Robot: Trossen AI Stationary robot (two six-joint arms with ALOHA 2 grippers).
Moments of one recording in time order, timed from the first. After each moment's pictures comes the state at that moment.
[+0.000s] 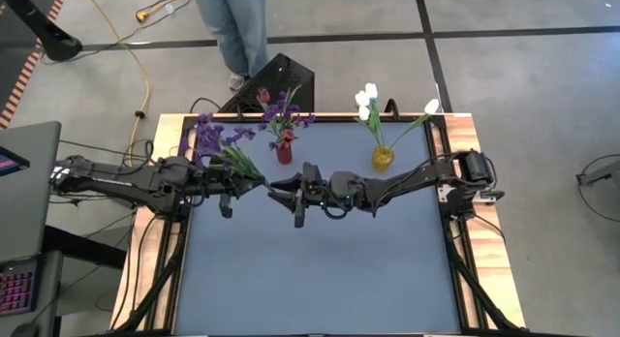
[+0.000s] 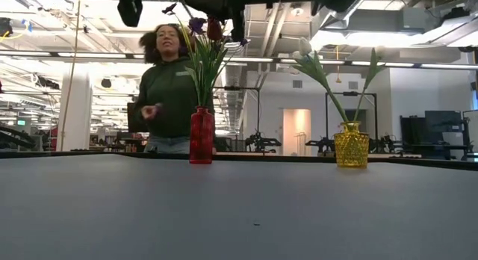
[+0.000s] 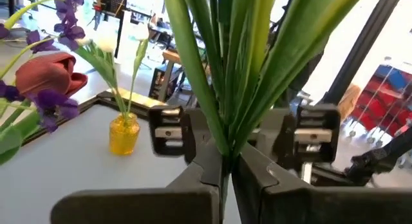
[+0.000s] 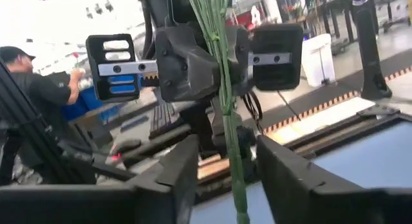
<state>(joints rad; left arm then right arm) -0.08 0.75 0.59 0.20 -0.17 -0.33 0.10 1.83 1.21 0.72 0.20 0.39</state>
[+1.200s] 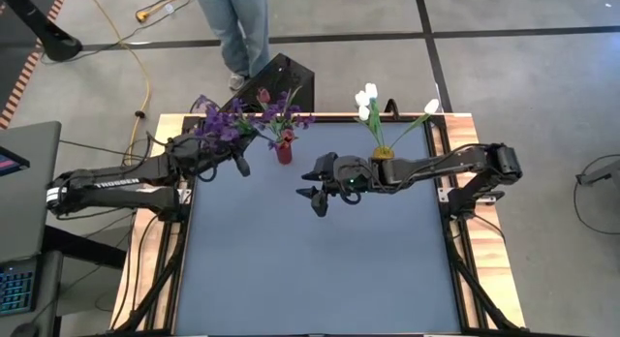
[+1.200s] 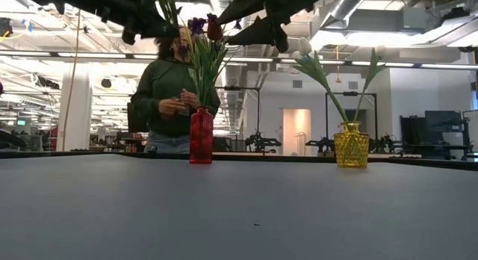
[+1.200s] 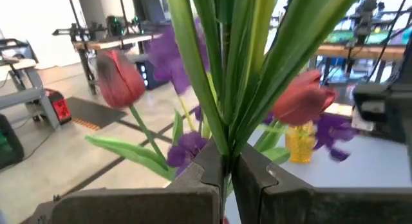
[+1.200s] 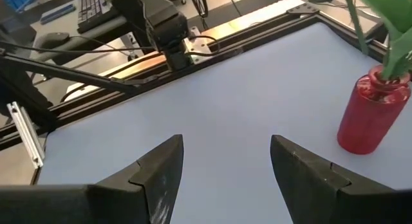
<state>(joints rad) 0.29 0.80 0.59 0.18 -0.35 0.04 0.03 1.59 1.20 -0.03 0.16 0.38</state>
